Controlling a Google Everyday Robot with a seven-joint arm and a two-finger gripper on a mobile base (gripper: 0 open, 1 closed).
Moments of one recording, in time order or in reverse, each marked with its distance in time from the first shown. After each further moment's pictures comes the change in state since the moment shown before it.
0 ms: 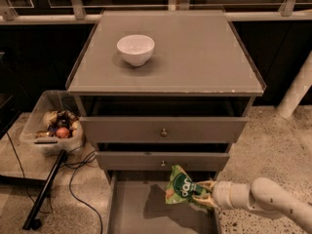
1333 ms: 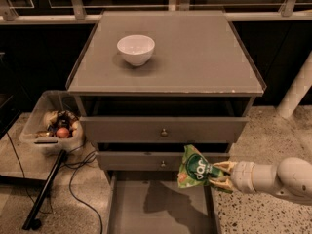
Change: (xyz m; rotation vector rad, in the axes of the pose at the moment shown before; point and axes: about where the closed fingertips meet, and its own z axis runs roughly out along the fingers) arm -0.092 -0.032 -0.114 0.101 0.089 -0.110
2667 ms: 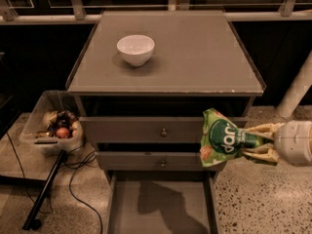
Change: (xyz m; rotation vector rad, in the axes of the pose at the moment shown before) arm -0.142 -0.041 -0.187 0.112 0.095 -0.225
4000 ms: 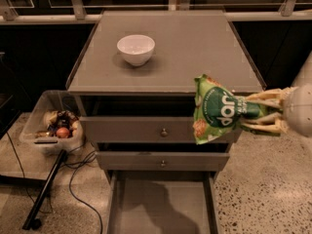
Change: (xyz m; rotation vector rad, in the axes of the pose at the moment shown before) arm -0.094 -0.042 -0.059 0.051 -0.125 -0.152
